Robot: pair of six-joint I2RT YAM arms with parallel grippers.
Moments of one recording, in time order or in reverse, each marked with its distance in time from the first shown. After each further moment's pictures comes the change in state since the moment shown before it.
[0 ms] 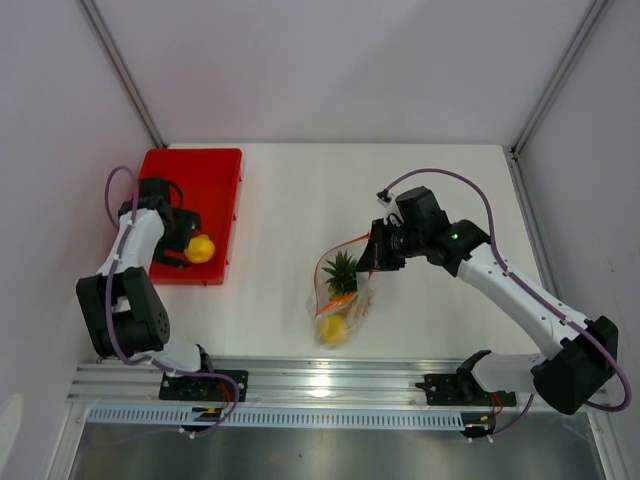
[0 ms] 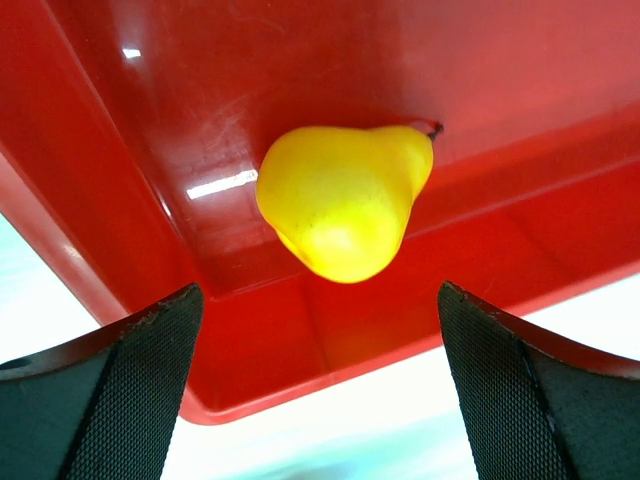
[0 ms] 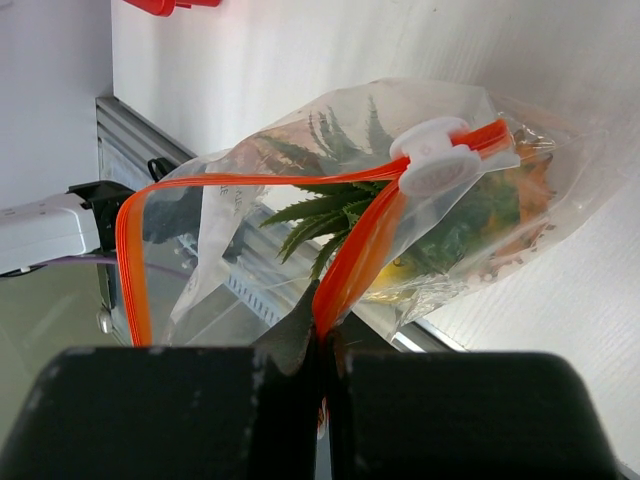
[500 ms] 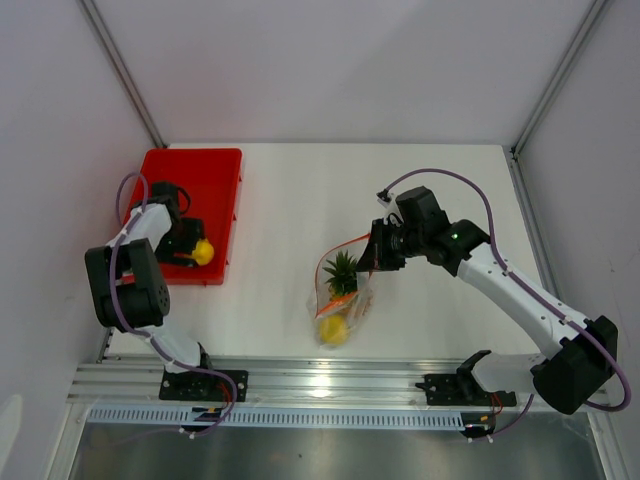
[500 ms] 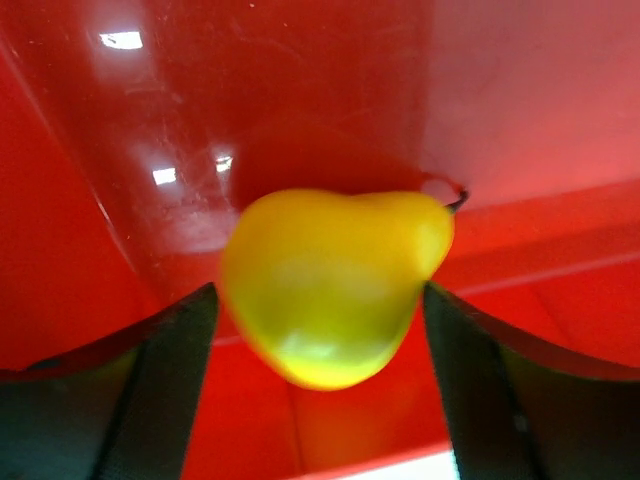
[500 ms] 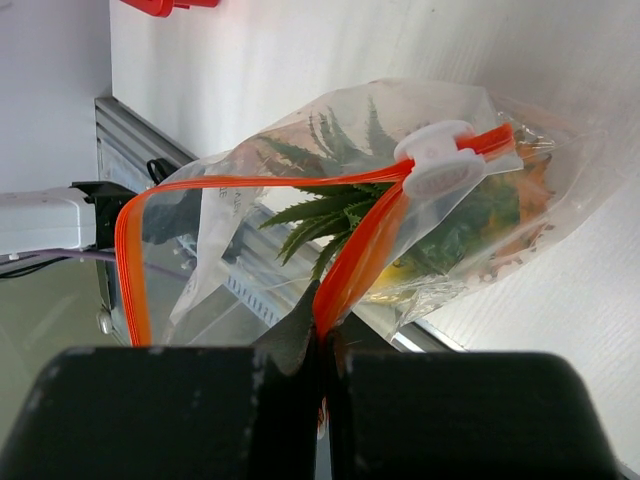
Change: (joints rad) left arm -0.002 0.165 0.001 0.069 -0.010 -0.121; right arm -0.004 0.002 0.000 0.000 0.000 0.000
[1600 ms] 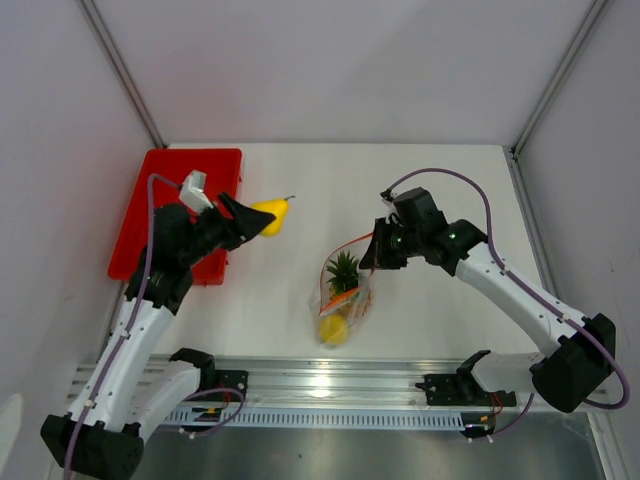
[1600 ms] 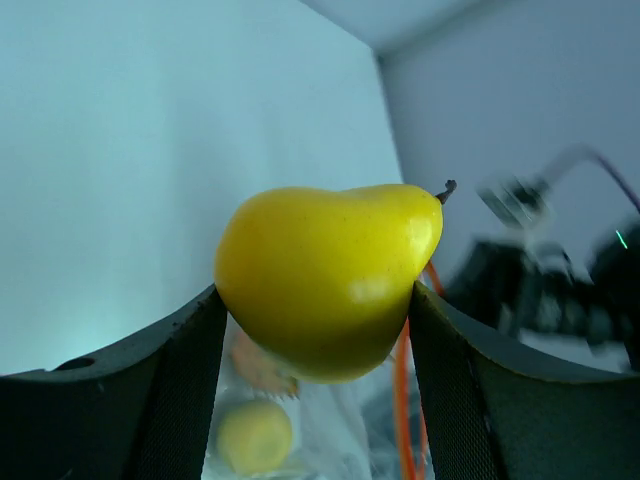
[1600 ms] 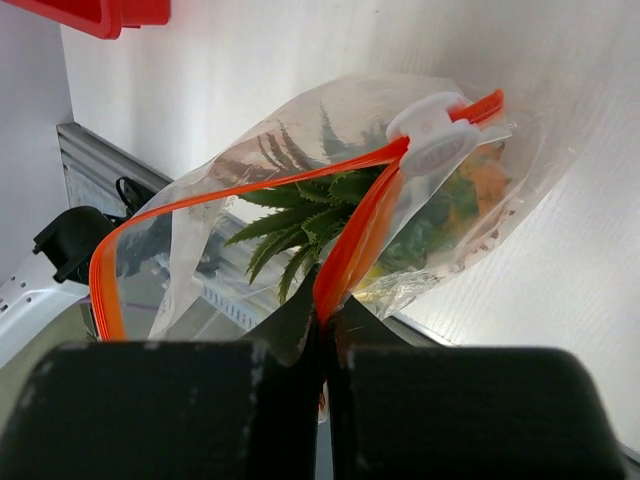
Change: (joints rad) left arm -0.396 -0.850 -0.310 0.484 0.457 0.442; right arm 0.006 0.011 0.000 -0.012 0.115 0.034
